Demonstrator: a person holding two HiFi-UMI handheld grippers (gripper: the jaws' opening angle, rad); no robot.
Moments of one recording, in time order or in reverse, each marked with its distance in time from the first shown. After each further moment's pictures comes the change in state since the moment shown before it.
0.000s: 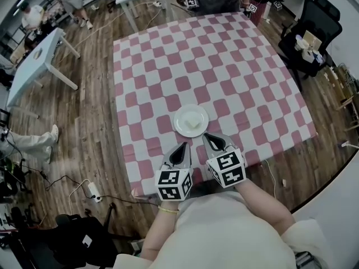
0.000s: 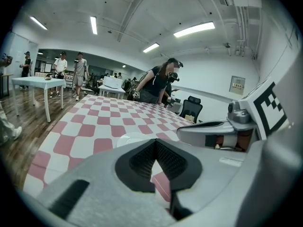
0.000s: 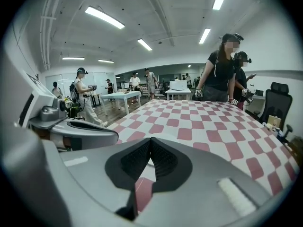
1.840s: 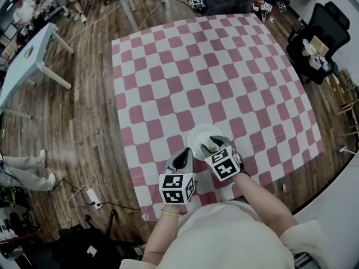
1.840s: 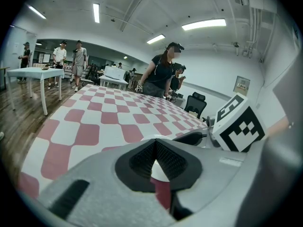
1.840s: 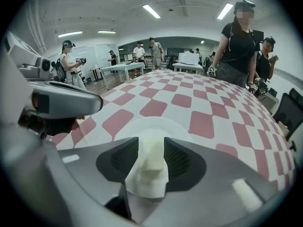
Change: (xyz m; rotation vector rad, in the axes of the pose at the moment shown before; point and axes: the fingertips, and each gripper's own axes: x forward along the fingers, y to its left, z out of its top) left arm 0.079 0.099 0.014 -0.049 0.087 -0.019; right arm 0.159 -0.026 -0.038 -0.102 0.348 0.034
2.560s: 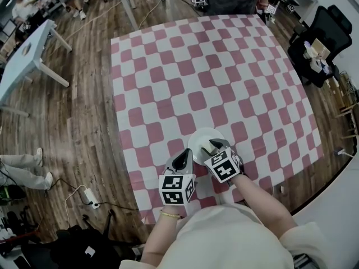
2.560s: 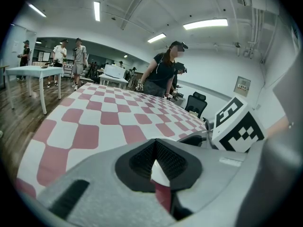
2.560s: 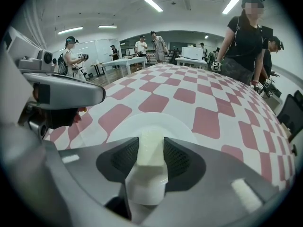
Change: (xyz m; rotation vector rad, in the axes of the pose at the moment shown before) left arm 0.014 0.013 0.006 -0.009 0.012 -0.005; right arm 0.018 -0.003 -0.003 -0.017 0.067 0.027
